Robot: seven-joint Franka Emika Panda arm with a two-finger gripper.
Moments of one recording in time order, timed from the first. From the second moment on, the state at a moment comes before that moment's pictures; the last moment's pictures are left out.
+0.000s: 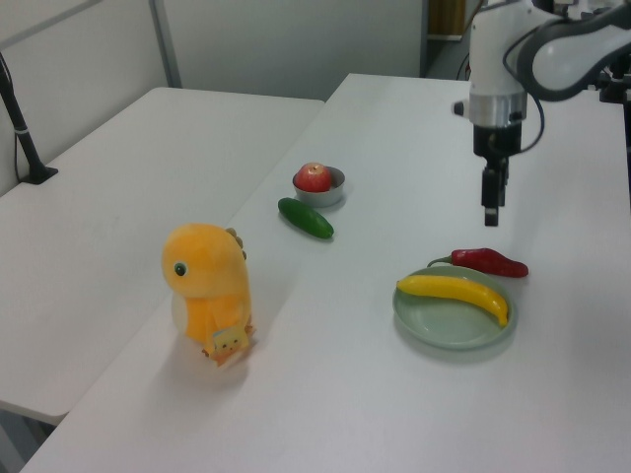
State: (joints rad) arm 0.21 -0.04 -0.01 -2.15 0.20 2.03 0.02
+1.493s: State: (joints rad) arm 0.11 -0.07 0.00 -1.63 0.02 1.65 0.18
